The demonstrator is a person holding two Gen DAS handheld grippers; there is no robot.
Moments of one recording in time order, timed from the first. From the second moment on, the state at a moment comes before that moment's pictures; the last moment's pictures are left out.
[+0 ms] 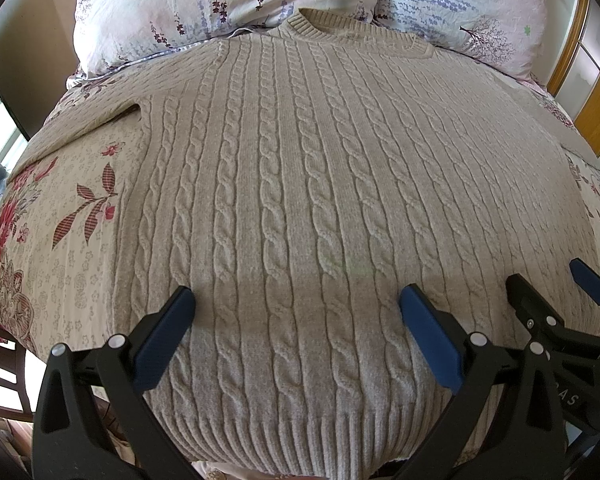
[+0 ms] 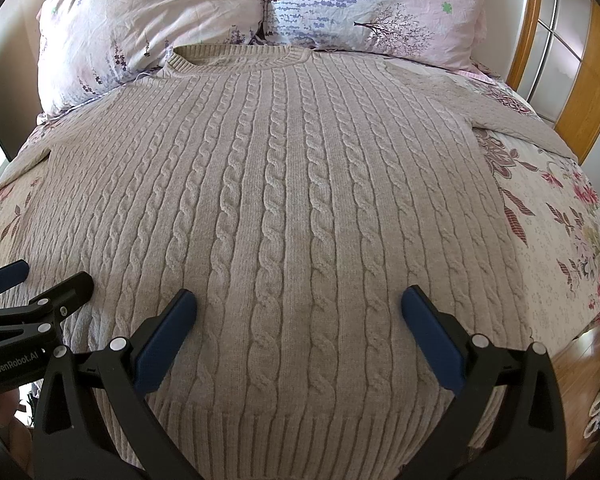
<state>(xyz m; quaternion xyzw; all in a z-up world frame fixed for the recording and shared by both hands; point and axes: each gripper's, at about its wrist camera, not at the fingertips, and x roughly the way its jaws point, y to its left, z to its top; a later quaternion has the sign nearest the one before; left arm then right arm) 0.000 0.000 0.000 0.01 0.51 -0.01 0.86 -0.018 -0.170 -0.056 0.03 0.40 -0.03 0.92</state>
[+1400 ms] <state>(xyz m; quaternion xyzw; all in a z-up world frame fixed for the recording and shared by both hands) 0.051 0.001 0.009 0.05 0.51 -0.02 0.86 -0.001 -0.188 -0.051 0.02 0.36 0.03 0.93</state>
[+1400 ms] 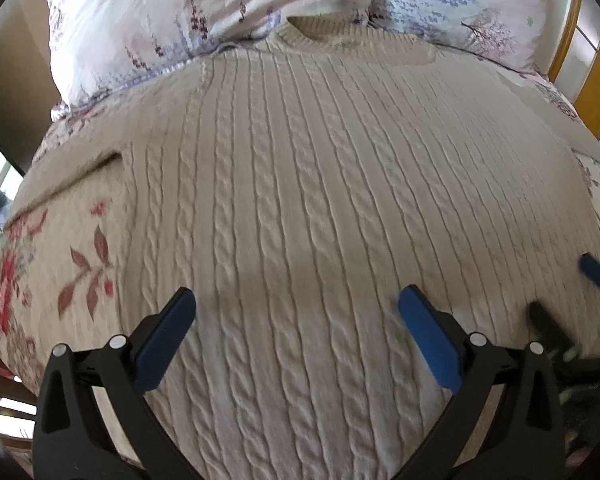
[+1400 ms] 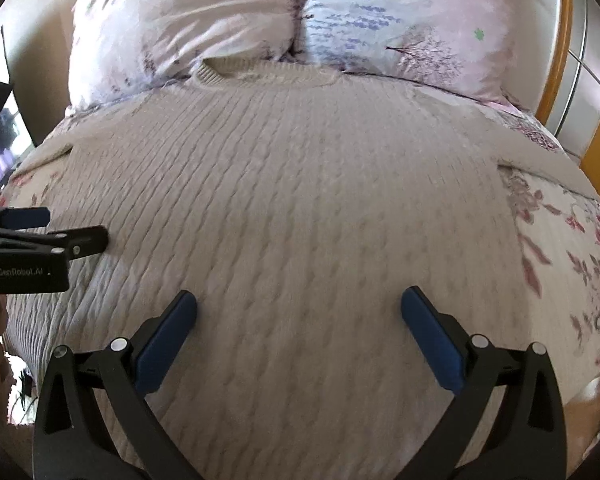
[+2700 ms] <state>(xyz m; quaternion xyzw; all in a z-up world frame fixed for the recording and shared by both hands) 0.152 0.039 0.015 -0.08 0.47 -0.10 0.87 0.101 -0.527 -0.035 0.42 0.25 -0.20 0.85</state>
